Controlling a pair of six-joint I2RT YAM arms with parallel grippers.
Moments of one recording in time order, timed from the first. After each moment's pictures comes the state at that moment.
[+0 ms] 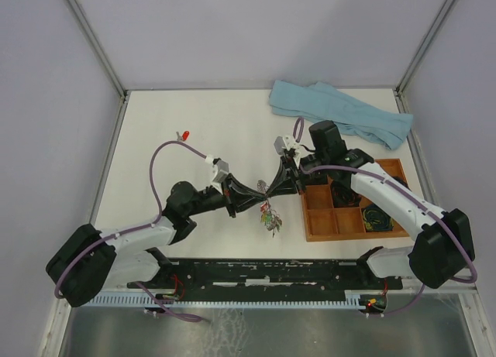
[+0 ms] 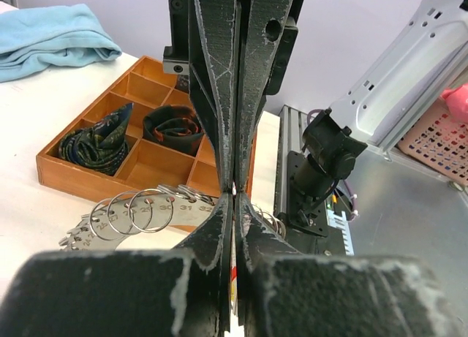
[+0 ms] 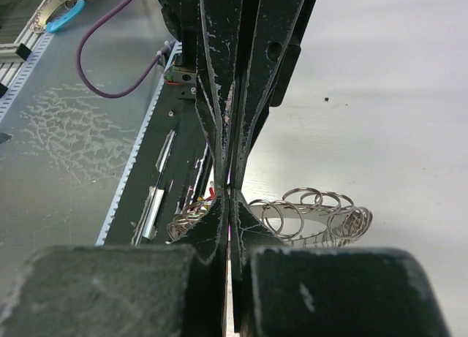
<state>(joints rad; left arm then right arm) -0.74 1.15 0.33 1.04 0.61 -0.45 0.54 1.33 1.03 -0.40 -1.23 -0.45</state>
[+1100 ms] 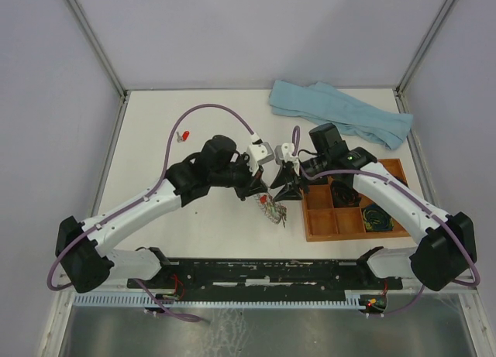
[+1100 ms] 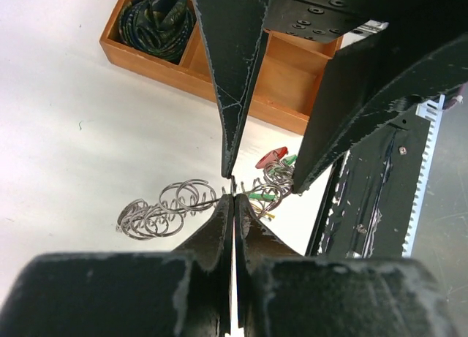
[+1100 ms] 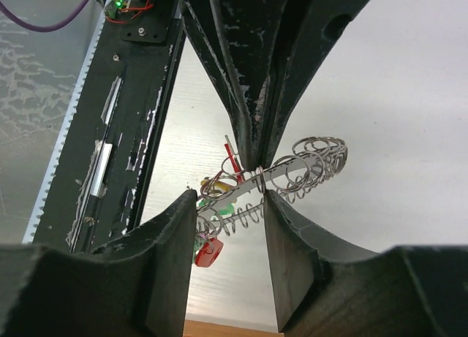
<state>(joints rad) -0.82 1.24 1.05 -0.37 0.42 0.07 0.54 1.32 1.07 -0.61 -1.04 -0.73</state>
